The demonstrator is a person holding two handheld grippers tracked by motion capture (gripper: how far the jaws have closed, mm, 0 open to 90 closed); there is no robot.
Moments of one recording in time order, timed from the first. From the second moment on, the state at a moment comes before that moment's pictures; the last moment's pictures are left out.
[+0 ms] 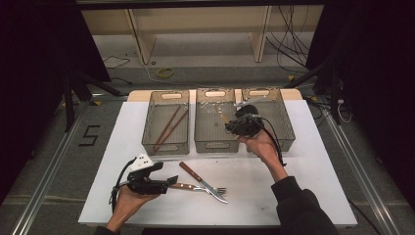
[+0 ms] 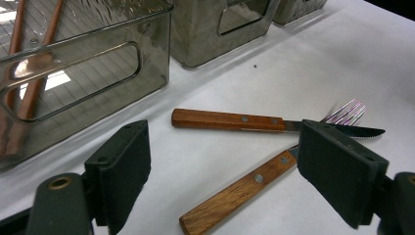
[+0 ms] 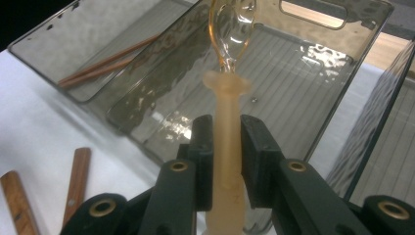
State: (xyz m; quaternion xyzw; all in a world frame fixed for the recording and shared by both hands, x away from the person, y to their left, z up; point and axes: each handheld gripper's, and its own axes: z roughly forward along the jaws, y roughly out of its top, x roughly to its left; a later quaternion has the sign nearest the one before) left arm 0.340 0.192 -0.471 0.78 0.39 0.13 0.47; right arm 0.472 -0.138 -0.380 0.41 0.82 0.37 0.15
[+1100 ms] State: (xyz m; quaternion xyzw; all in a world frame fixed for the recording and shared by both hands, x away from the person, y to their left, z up) left arm 0.340 0.193 -0.472 0.78 0.39 0.13 0.48; right arm 0.513 -0.109 -0.401 0.44 0.82 0.33 0.14
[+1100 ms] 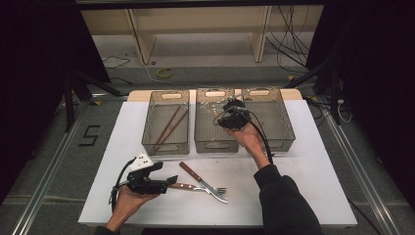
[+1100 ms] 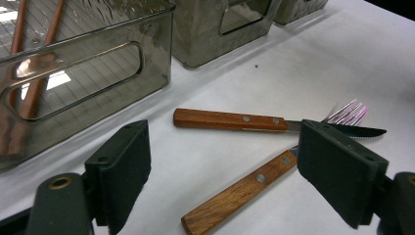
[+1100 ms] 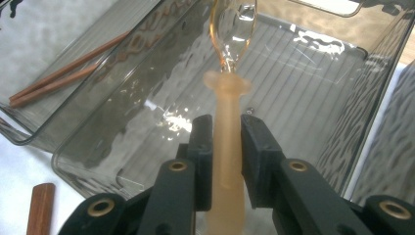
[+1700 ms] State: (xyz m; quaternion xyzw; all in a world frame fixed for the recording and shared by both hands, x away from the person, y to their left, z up) left arm 0.340 0.194 -0.471 0.78 0.39 0.13 0.48; right arm 0.513 -0.114 -0.398 0.45 0.82 0.35 0.11
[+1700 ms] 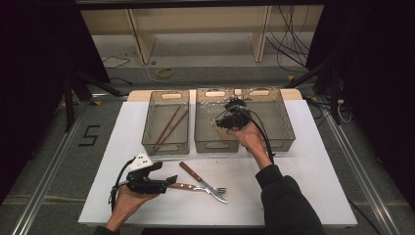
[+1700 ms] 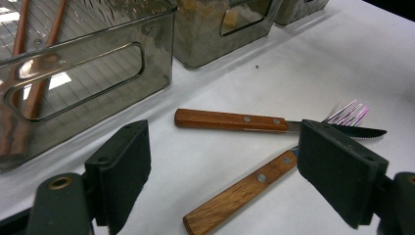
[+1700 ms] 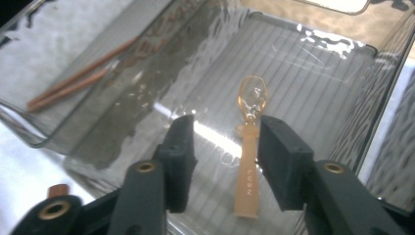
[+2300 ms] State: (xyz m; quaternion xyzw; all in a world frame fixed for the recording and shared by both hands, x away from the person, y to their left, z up) left arm 0.340 0.196 -0.471 0.77 0.39 0.13 0.48; right arm 0.463 -0.110 -0.385 0.37 0.84 0.40 0.08
